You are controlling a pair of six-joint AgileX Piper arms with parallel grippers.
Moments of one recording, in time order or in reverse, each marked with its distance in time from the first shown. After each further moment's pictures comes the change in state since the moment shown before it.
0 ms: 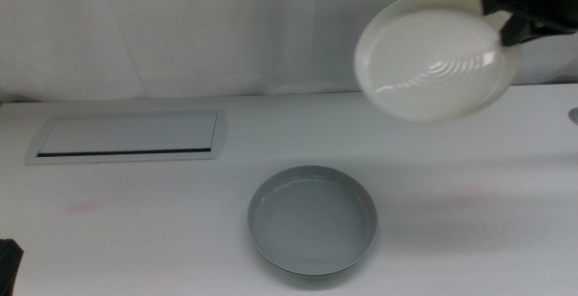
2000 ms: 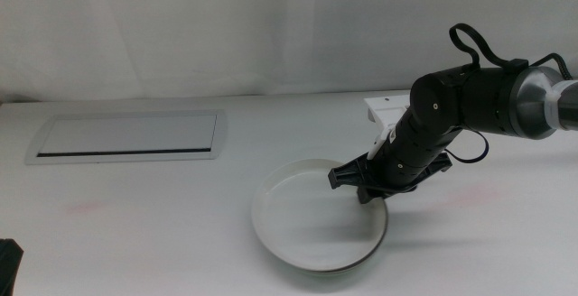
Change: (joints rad) left arm 0.000 0.000 0.000 0.000 -0.002 0.000; right arm 0.383 0.305 0.327 0.005 -0.340 0.182
